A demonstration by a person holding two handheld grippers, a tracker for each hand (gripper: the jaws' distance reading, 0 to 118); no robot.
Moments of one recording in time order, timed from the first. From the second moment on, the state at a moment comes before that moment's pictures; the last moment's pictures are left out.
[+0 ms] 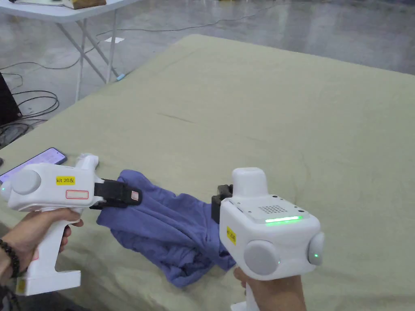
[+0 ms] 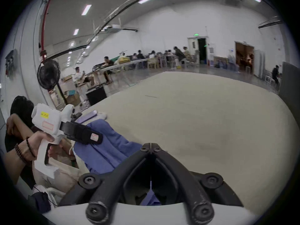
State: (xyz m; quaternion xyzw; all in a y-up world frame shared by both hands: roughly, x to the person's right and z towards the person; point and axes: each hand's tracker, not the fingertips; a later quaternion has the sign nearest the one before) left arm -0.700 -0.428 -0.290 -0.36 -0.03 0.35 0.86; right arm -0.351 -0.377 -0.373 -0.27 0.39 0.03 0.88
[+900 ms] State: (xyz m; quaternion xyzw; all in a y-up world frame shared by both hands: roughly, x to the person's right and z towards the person) left arm -0.458 -0.241 -0.294 -0.11 -0.04 0.17 0.98; right arm -0.134 -0.245 -0.366 -0.18 0.27 0.01 0.95
